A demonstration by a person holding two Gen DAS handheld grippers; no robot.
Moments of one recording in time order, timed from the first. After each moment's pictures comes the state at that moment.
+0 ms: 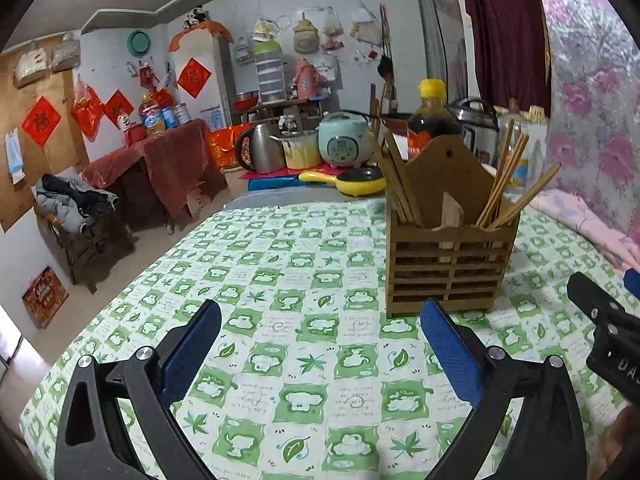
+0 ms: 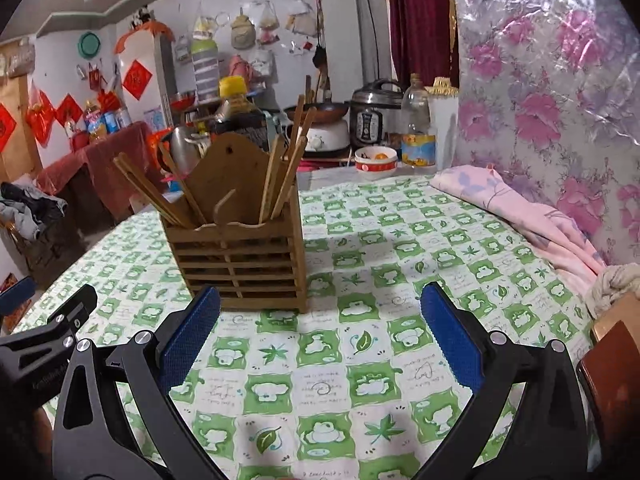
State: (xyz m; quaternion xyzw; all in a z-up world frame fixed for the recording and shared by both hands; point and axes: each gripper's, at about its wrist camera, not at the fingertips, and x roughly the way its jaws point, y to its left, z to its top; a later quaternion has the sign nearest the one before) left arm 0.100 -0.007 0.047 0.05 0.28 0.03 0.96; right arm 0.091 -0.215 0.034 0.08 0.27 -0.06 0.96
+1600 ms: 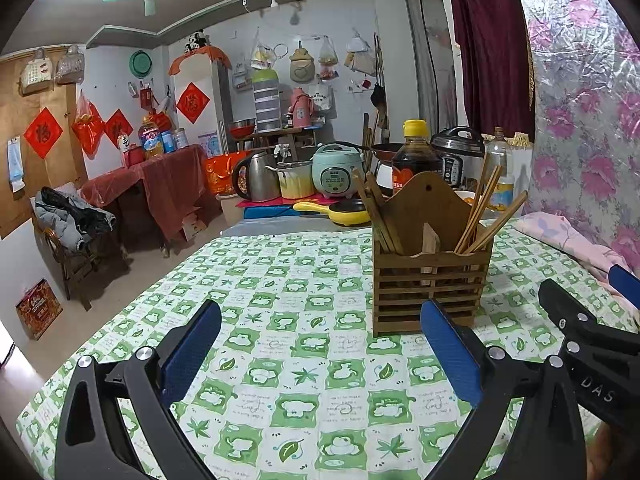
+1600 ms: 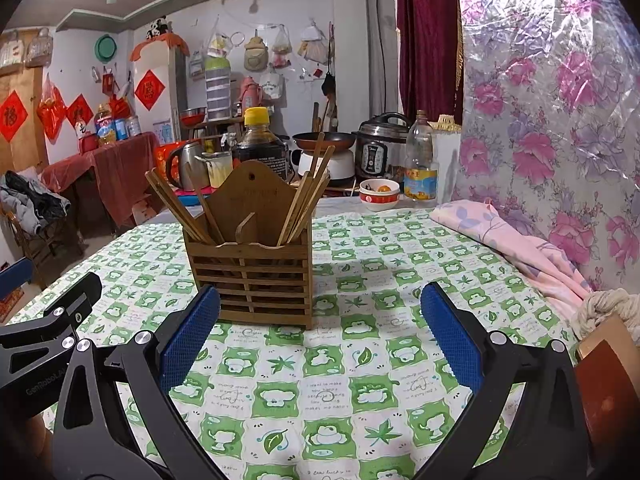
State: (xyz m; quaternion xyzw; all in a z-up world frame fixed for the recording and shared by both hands) left arm 0.072 -0.011 0.062 0.04 0.23 0.02 0.97; right arm 0.072 -0.199 0.051 0.04 0.23 -0.06 0.97
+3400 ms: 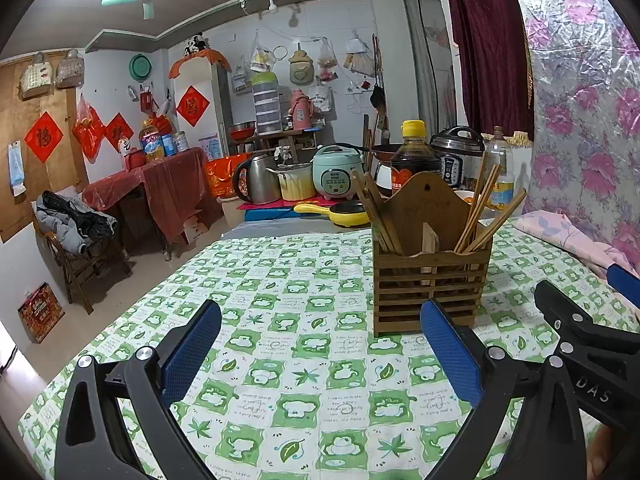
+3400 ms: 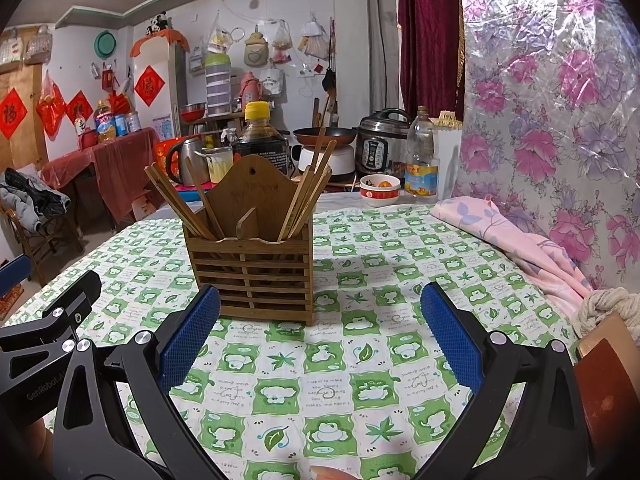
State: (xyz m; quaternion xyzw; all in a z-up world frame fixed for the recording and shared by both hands) left arm 0.072 -0.013 0.062 0.05 0.23 0.02 0.97; right arm 0.073 -0.199 0.049 0.04 0.24 -0.05 0.97
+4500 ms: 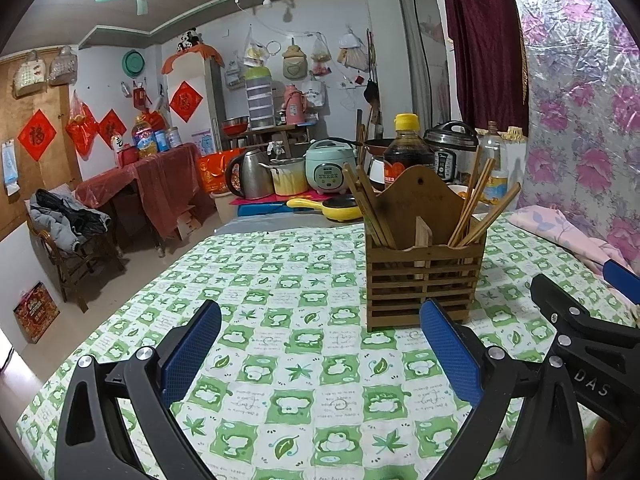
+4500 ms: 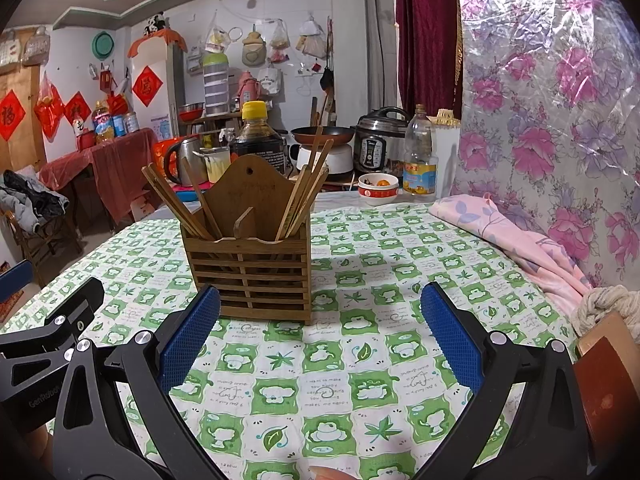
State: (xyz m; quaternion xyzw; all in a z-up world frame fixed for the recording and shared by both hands) left arm 0.073 -0.010 0.063 0.05 0.24 0.01 0.97; right arm 0.072 -0.204 0.049 0.04 0.24 -0.05 0.97
